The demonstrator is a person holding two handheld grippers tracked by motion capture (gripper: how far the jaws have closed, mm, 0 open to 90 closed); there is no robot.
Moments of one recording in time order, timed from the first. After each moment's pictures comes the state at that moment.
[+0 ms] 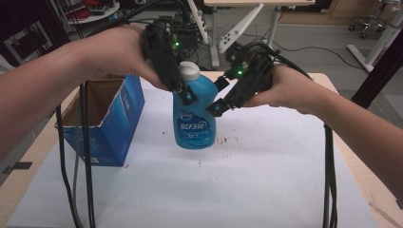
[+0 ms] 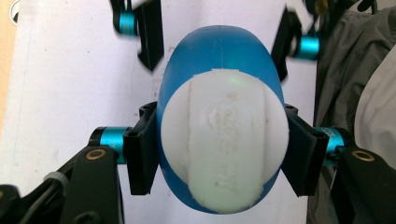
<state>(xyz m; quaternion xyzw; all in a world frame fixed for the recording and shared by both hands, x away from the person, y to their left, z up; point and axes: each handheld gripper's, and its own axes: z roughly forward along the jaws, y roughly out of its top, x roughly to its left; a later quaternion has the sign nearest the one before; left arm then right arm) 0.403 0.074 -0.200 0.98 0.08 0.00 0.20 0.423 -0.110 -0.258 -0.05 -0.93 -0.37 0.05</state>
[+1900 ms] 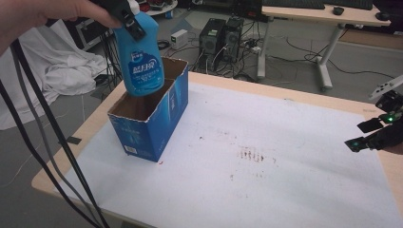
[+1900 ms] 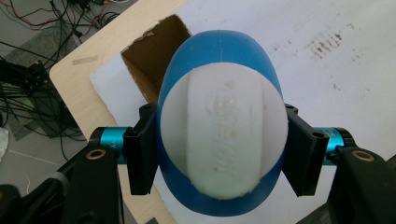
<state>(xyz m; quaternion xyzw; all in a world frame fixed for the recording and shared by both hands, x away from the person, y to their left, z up) 0.389 0.262 -0.117 0.86 0.46 0.15 0.17 0.469 -0.274 -0.298 -0.25 -0.94 -0.20 -0.04</state>
